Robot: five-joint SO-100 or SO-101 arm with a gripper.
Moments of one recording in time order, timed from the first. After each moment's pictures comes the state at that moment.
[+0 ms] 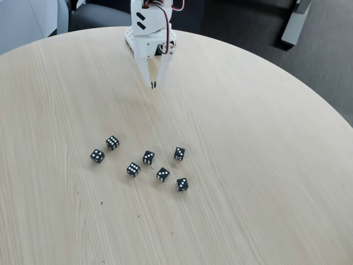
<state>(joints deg) -4.0 179.1 172.6 72.3 3.2</state>
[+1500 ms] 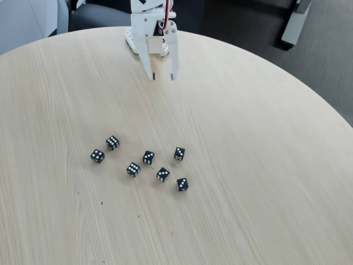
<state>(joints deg) -4.2 151.8 145.3 72.3 16.9</state>
